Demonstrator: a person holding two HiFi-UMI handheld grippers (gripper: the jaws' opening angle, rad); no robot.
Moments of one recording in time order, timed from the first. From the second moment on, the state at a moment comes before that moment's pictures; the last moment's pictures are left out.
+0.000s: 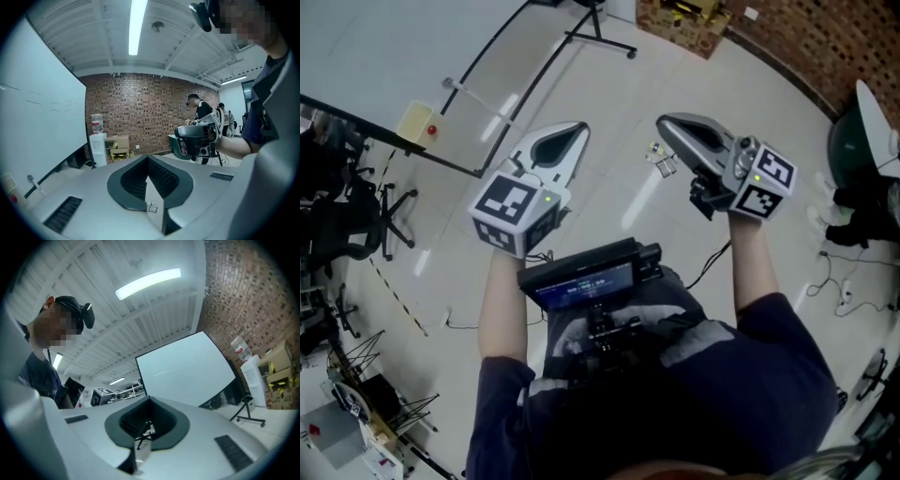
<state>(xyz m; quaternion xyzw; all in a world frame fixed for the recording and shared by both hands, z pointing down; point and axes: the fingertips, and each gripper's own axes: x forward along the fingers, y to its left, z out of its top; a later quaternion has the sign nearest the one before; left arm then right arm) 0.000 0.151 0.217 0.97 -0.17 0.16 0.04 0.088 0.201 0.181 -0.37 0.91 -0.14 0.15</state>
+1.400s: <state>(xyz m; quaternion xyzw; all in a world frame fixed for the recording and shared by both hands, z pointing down) -0.006 0.402 0.240 0.99 0.05 0.14 0.04 0.039 0.486 0.187 -0.60 0.78 -0.14 0.13</state>
